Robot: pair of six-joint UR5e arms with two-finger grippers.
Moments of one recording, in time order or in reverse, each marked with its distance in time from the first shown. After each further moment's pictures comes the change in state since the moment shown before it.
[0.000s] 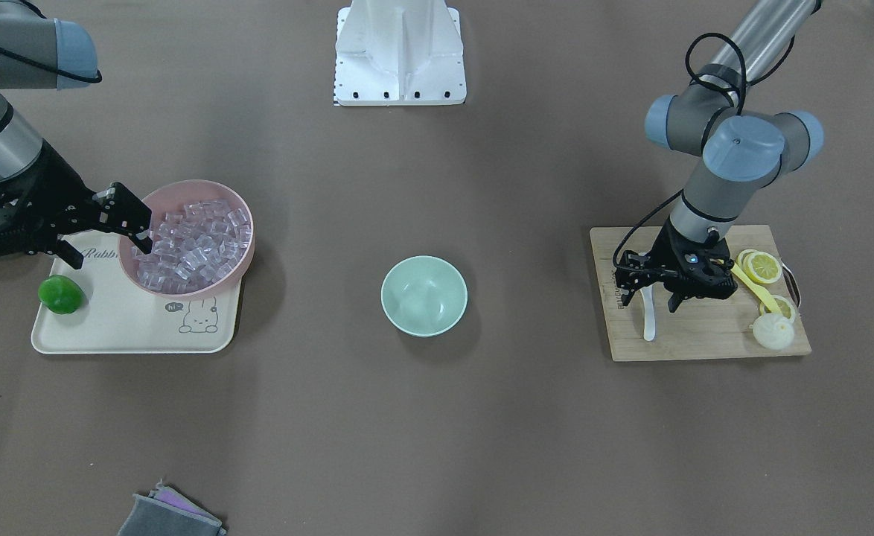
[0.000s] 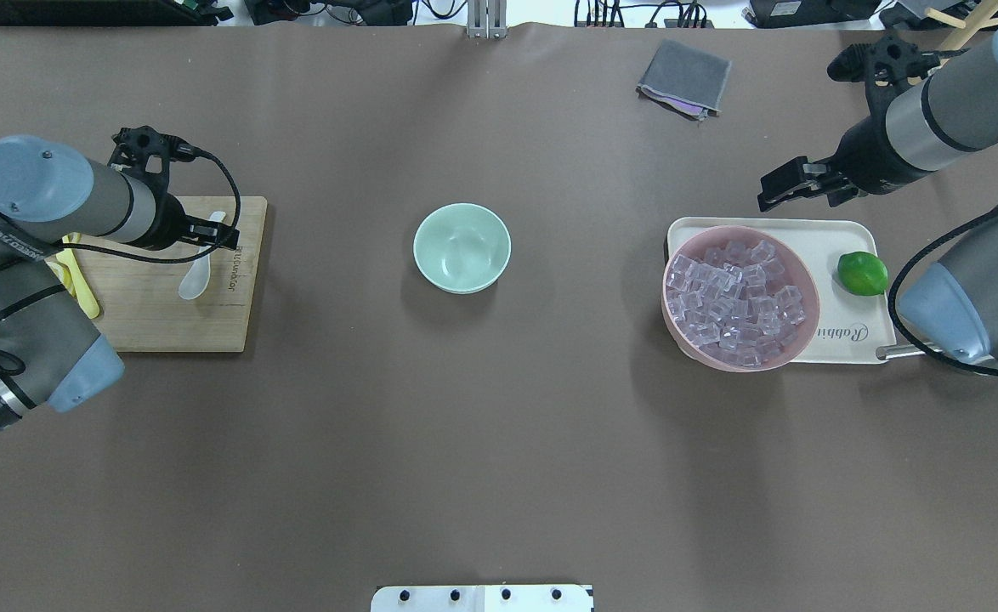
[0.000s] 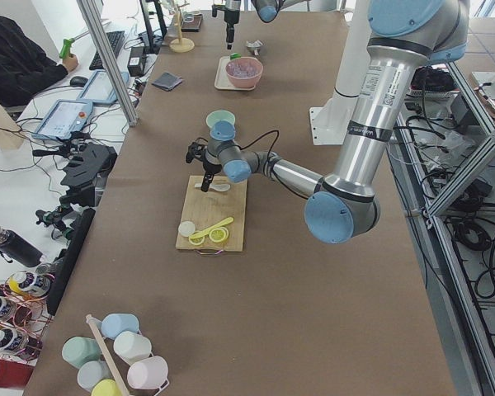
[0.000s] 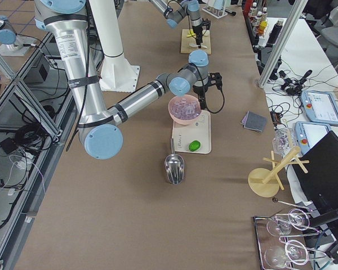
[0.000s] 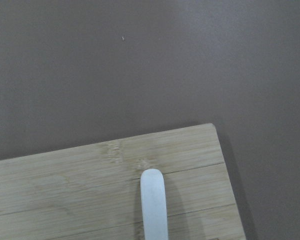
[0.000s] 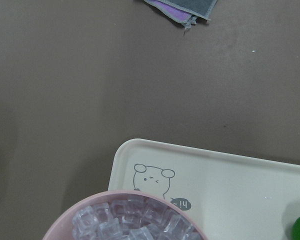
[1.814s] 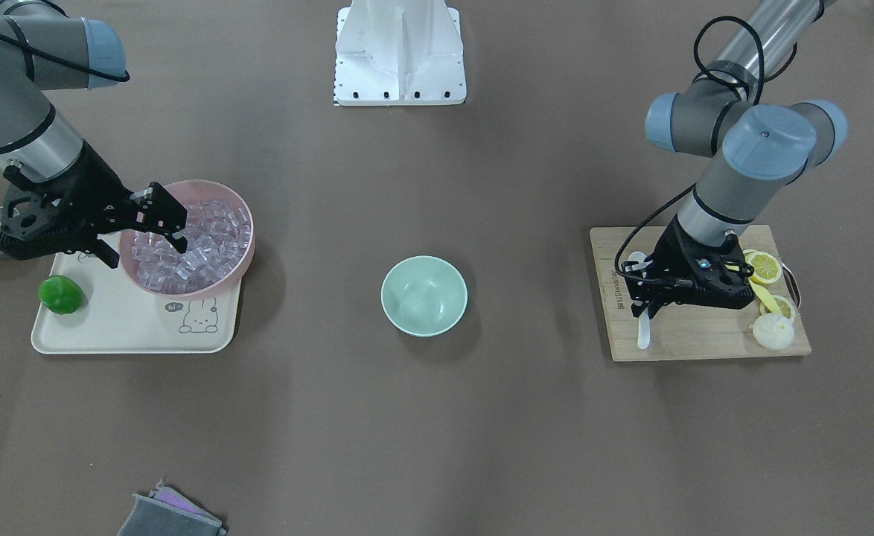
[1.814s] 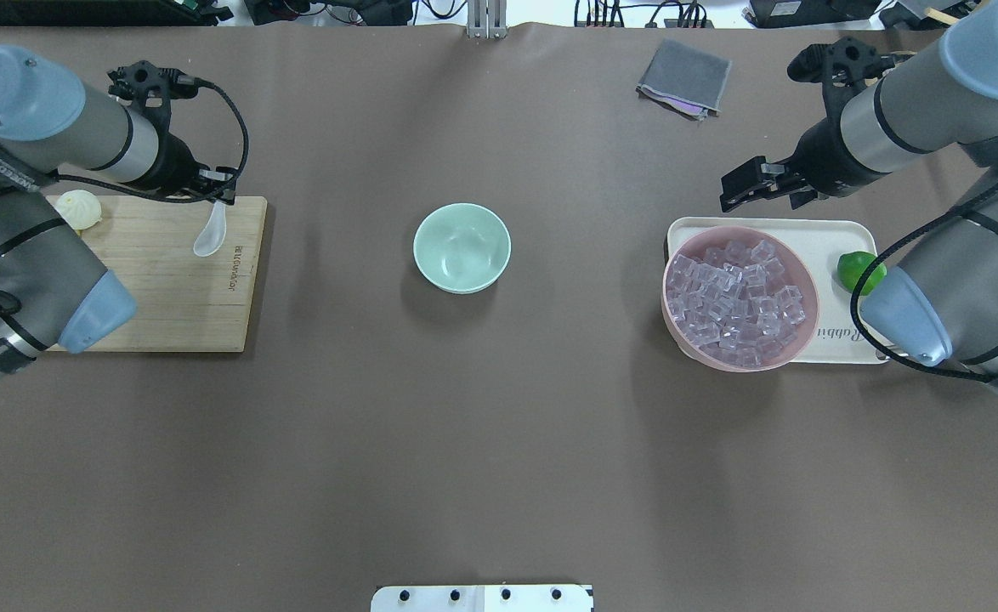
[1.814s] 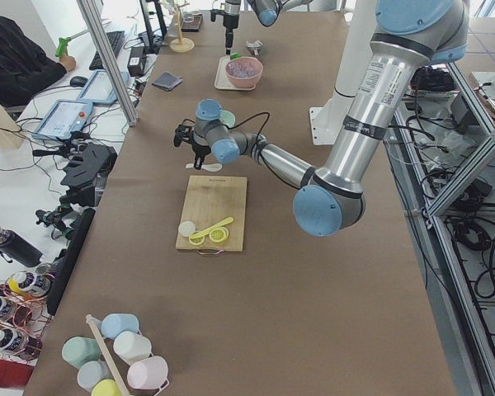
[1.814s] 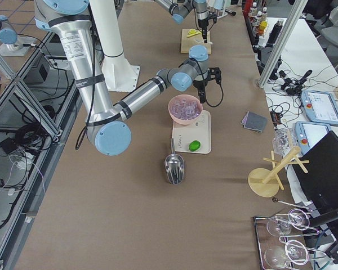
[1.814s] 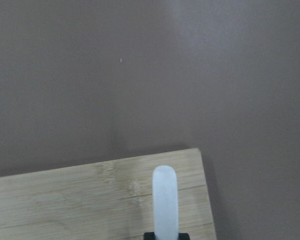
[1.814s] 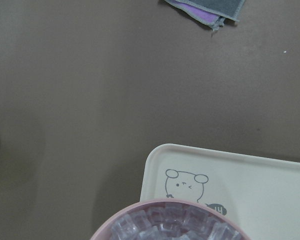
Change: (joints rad) left arm -0.087 -0.133 -0.046 0.142 -0.126 -0.113; right arm -0.064 0.056 -0.011 -0.003 -0.036 0.084
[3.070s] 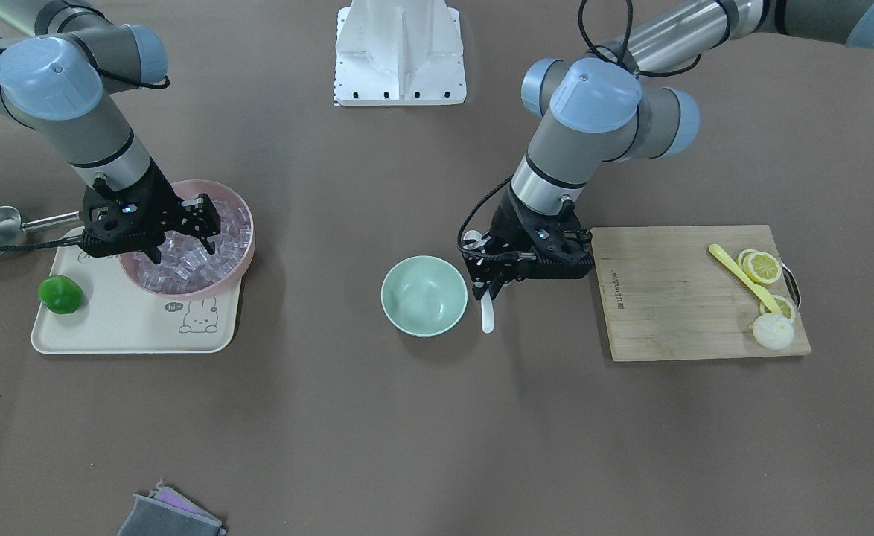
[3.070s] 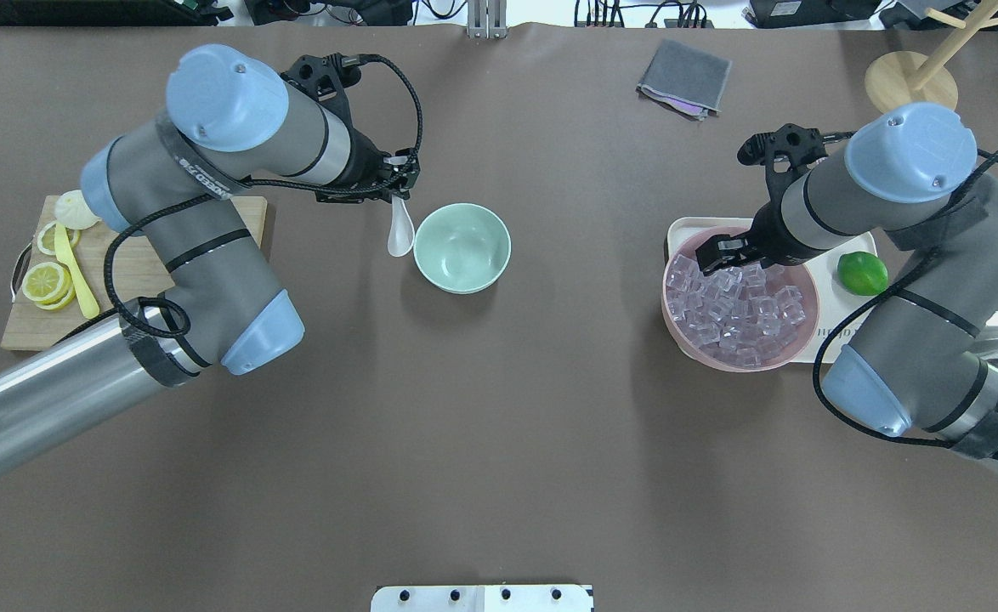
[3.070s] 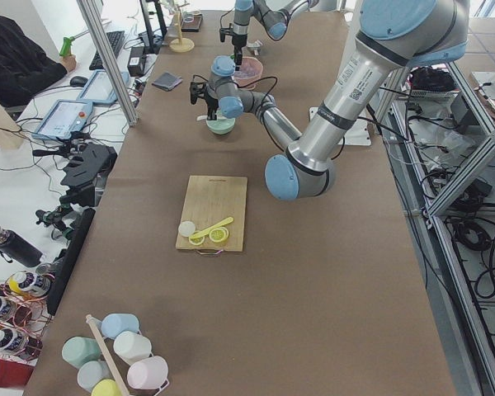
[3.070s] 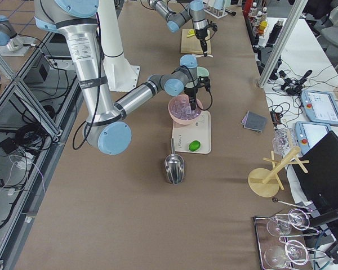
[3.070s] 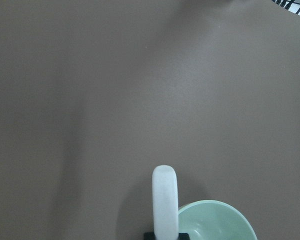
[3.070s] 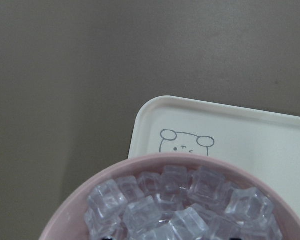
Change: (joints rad) left arm 0.187 -0.268 0.056 0.004 0.129 -0.398; right arm -0.136 -0.047 -0.024 0.003 -0.130 0.013
